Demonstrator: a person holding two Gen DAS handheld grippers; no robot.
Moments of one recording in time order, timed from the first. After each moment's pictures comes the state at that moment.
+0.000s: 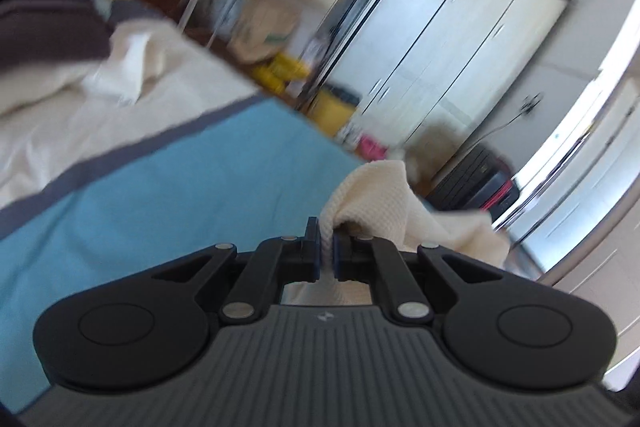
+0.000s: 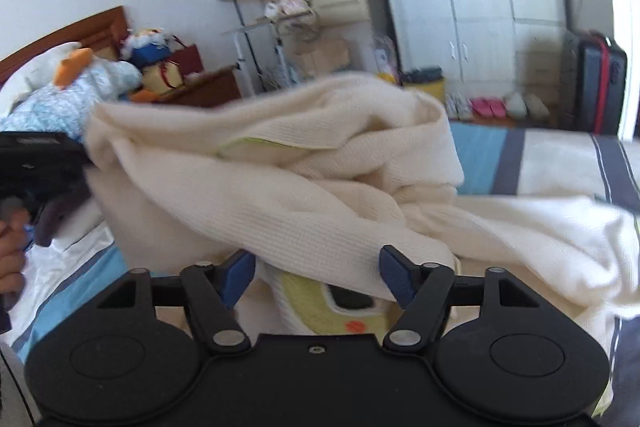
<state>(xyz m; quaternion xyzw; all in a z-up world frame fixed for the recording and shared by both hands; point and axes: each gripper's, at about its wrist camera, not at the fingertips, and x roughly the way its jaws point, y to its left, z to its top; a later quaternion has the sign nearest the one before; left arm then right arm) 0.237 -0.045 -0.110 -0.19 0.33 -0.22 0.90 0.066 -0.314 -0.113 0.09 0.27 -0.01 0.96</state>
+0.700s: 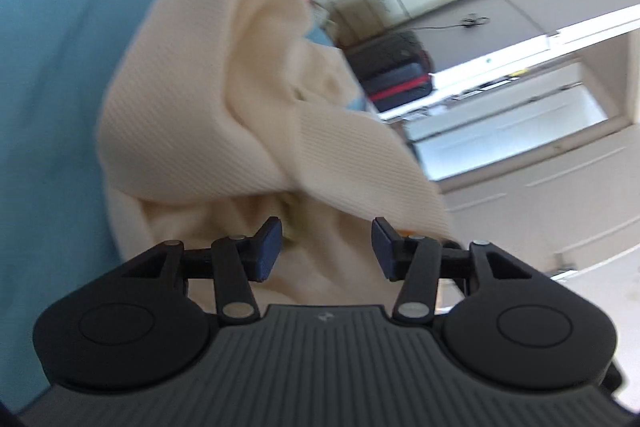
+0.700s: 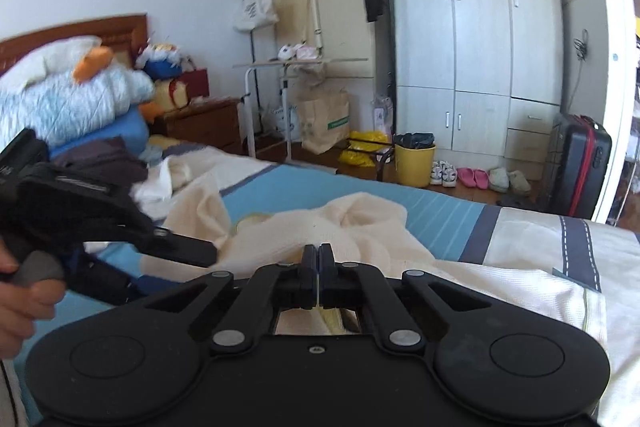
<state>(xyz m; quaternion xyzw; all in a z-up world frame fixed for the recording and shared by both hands) 0.221 -0.092 -0.164 -0.33 0.49 -0.36 0.73 0.030 -0.299 -0.083 0.03 0.22 -0.02 0.98</state>
